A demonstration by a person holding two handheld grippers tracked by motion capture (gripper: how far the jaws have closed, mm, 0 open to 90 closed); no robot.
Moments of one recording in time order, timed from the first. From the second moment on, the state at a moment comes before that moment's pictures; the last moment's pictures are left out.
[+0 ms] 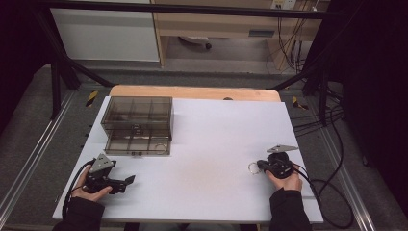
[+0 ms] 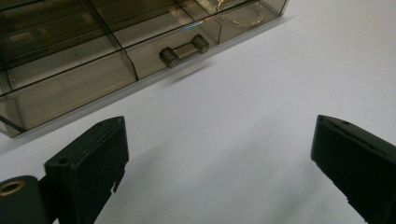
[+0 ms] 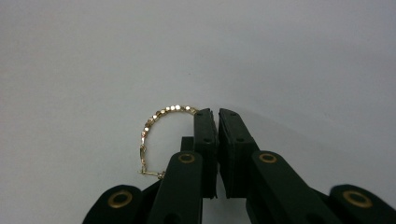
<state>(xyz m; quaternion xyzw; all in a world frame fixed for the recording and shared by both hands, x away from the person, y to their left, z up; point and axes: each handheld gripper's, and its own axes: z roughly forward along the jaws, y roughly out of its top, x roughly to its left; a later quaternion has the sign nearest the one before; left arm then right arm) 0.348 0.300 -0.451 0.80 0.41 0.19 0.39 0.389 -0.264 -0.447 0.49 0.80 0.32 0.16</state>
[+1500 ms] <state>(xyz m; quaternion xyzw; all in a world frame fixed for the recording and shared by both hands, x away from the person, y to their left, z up) 0.348 0.300 -0.451 0.80 0.41 0.19 0.39 0.383 -0.240 -0.422 0.45 0.80 0.37 0.14</state>
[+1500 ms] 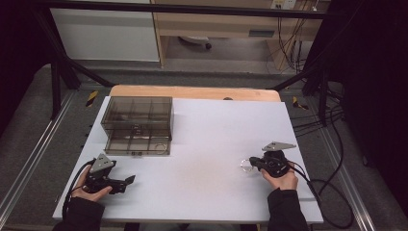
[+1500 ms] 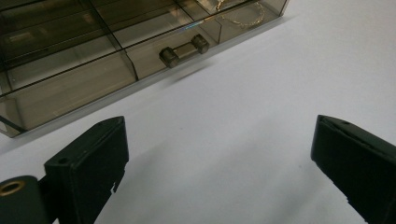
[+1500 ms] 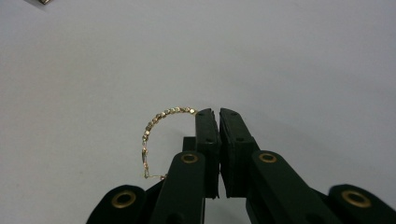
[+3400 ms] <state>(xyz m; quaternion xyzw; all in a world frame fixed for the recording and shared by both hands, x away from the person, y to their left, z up) 0.348 0.301 -0.451 0.80 0.41 0.19 0.39 0.397 -0.138 -0.397 0.36 0.83 0.41 0.12</state>
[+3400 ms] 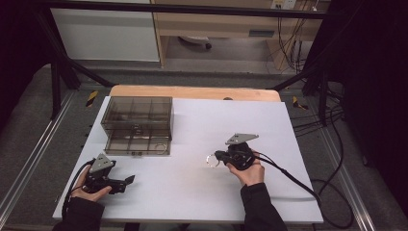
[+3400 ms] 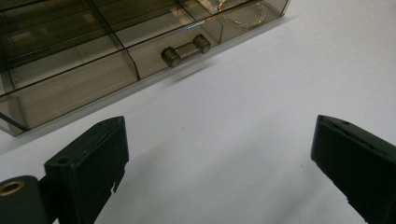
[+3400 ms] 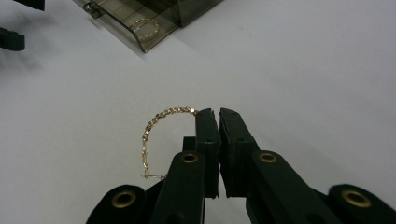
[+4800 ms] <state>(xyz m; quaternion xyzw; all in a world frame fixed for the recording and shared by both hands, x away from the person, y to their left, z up) 0.348 0.302 -0.451 0.80 0.41 0.19 0.39 0.416 -0.062 -0.391 0.32 0.84 0.42 0.11</state>
